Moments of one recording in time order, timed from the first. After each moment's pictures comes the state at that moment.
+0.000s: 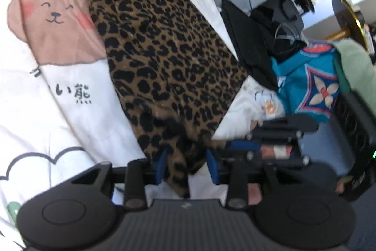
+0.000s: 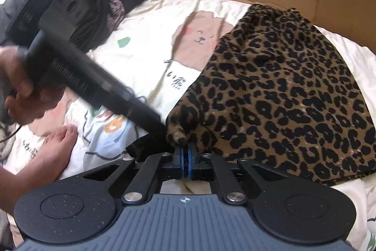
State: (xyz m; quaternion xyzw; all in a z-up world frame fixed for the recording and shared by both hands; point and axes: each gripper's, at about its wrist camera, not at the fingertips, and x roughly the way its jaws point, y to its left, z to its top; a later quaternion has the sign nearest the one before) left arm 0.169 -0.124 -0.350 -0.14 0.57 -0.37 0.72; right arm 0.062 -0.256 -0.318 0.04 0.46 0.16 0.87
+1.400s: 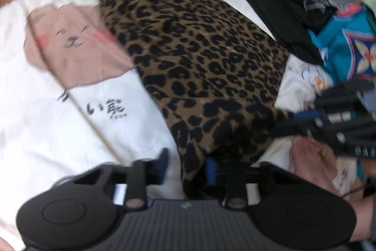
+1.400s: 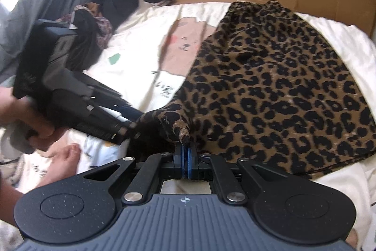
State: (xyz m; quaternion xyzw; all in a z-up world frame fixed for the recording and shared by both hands) left arm 0.166 -0.132 -0.358 -0.01 0.56 -0.29 0.78; right arm 0.062 -0.282 -0.313 0.11 0.46 0.15 0.87
